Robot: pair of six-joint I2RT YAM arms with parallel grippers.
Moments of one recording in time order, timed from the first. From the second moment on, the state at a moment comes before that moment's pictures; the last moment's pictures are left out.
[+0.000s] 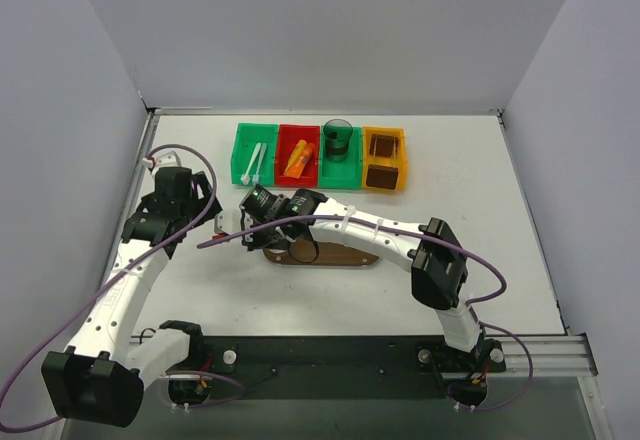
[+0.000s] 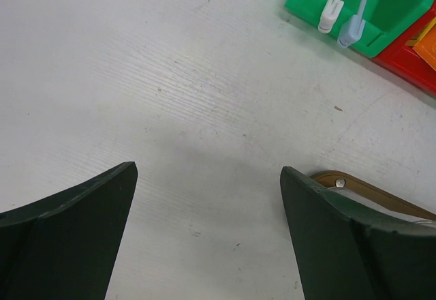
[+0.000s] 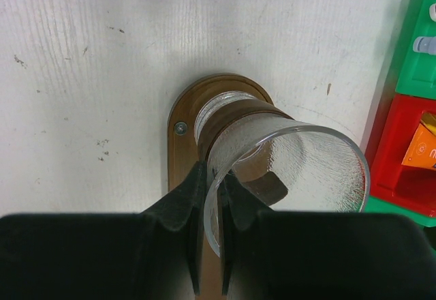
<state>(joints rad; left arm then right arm) -0.16 1.03 0.93 -0.68 -0.30 -0.51 1.11 2.01 1.78 -0.77 0.01 -0.58</state>
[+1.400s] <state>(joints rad) -0.16 0.99 0.93 -0.71 -0.34 -0.52 1.13 2.01 1.73 -0.69 -0.01 -0.54</state>
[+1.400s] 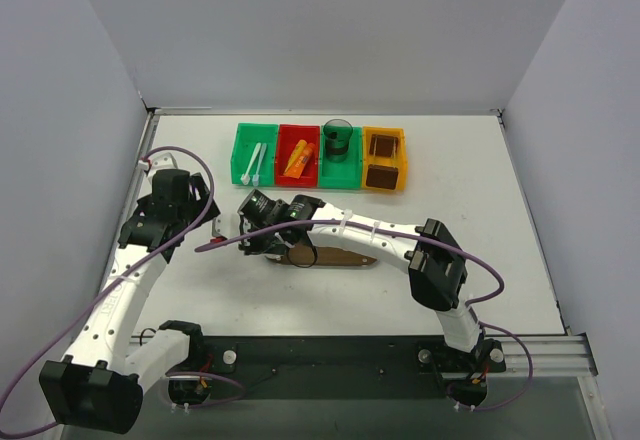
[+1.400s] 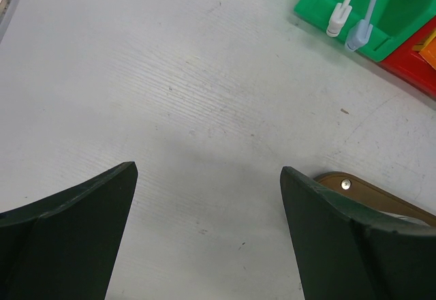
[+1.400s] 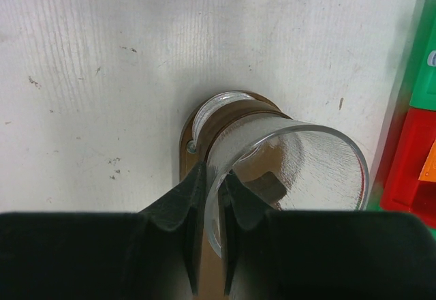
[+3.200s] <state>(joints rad) -0.36 1.22 1.02 -0.67 0.01 -0.33 0.72 1.57 1.53 -0.59 -0.05 0.17</state>
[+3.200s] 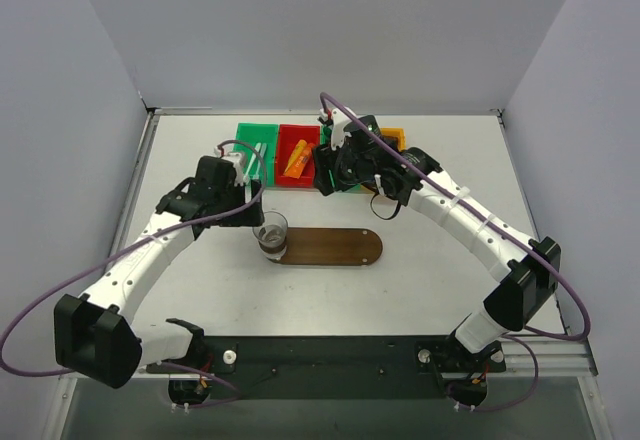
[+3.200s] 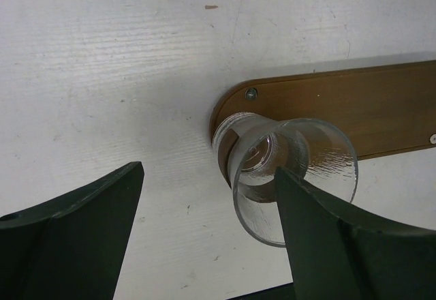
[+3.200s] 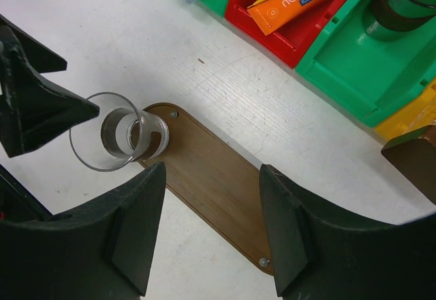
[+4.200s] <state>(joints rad) -0.46 1.32 1.08 -0.73 -0.07 -0.30 0.72 1.58 1.53 -0.58 -0.04 0.20</state>
